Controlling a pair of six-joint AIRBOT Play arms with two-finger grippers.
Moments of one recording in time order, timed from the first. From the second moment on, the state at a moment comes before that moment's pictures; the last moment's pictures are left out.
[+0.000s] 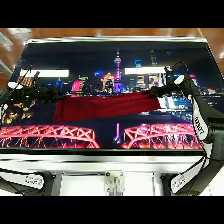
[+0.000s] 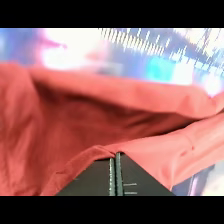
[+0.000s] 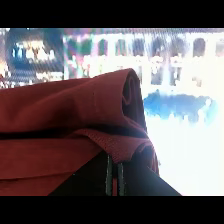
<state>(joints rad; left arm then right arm) 0.23 -1.64 1.25 0.71 -1.02 -1.15 -0.07 -1.88 1.51 -1.11 0.89 1.26</state>
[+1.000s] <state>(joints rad) 0.27 -1.69 1.32 0.65 -1.22 -1.17 -0.21 -1.90 1.53 -0.90 1.10 1.26</state>
